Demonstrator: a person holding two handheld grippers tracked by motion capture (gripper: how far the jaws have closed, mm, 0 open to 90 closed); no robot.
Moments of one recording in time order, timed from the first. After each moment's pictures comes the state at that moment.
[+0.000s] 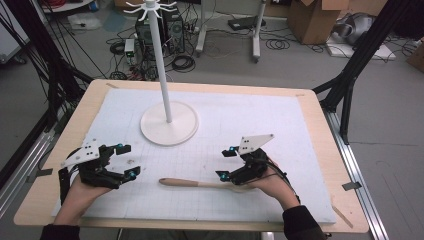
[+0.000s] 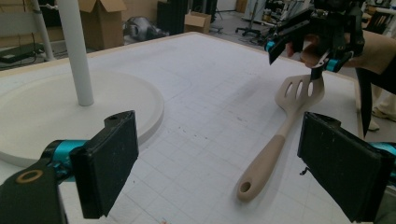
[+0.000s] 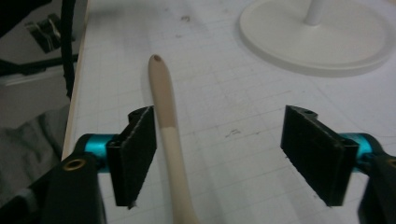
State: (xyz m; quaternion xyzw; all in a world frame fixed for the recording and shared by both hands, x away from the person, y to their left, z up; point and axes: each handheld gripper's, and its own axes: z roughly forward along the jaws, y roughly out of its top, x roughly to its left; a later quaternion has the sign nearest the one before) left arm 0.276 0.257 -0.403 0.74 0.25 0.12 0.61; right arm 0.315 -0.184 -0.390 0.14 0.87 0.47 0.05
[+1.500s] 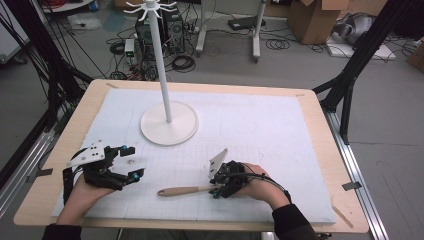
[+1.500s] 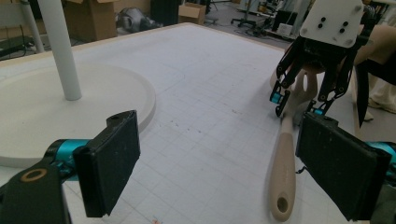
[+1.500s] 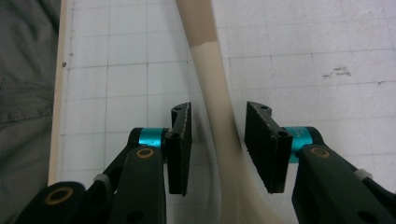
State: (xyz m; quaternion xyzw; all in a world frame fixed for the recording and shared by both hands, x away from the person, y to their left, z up) left arm 0.277 0.250 -0.406 0.75 0.25 0.12 0.60; right arm 0.302 -0.127 -0.418 0.04 0.97 0.24 0.00
